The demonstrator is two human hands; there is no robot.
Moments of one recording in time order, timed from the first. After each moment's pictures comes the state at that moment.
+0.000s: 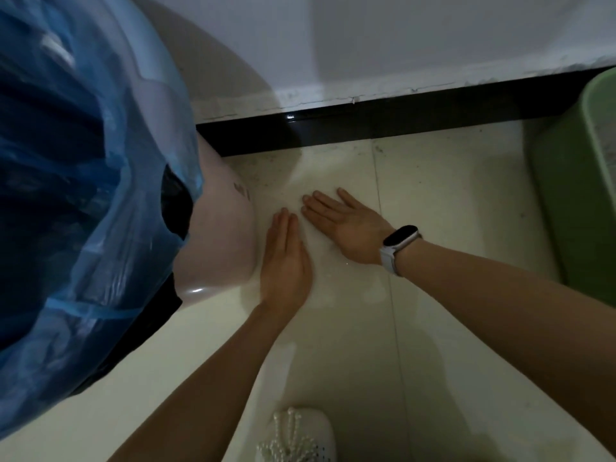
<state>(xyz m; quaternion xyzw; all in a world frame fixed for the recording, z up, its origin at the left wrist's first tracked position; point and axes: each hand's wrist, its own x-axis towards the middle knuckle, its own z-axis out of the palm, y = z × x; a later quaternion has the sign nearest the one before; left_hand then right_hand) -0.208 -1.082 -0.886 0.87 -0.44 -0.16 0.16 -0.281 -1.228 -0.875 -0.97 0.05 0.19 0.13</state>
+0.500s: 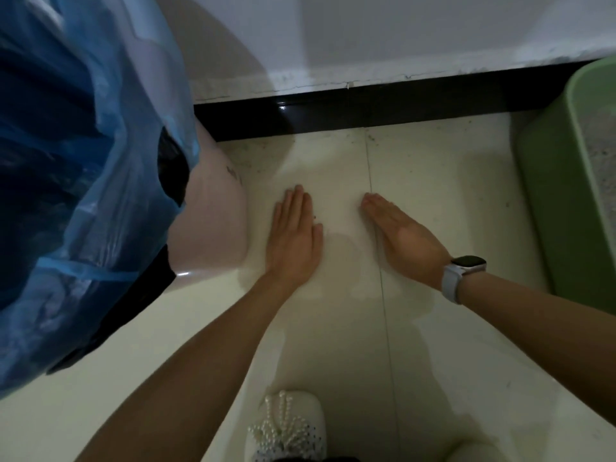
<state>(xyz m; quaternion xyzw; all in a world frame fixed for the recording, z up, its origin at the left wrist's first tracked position) -0.211 -1.103 -0.893 0.84 -0.50 -0.17 0.10 -0.367 -1.227 -0.887 -0.93 0.24 0.00 0.27</state>
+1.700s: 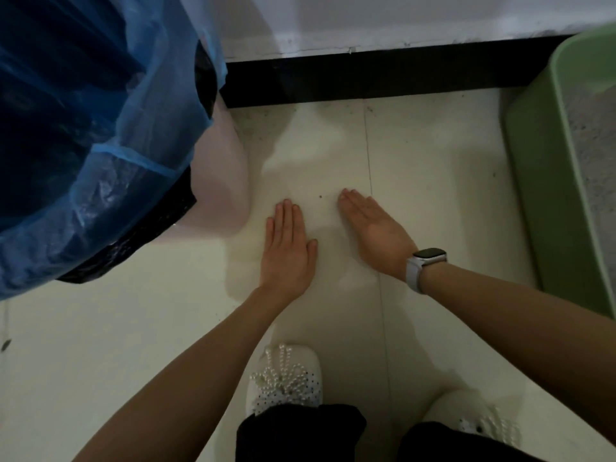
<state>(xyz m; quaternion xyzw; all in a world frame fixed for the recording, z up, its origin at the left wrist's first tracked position) -0.249 -1.037 -0.890 0.85 -0.48 -0.20 0.06 -0.363 -1.171 -0.874 -0.94 0.22 0.05 0.25</state>
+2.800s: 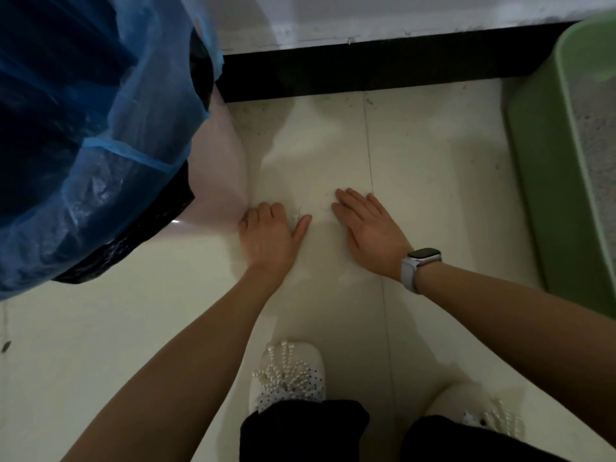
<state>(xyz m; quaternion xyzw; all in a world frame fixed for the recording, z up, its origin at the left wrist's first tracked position) -0.220 -1.047 -0.892 0.90 -0.43 -0.04 0.00 -0.361 -1.160 -0.883 -0.95 0.23 0.07 0.22</state>
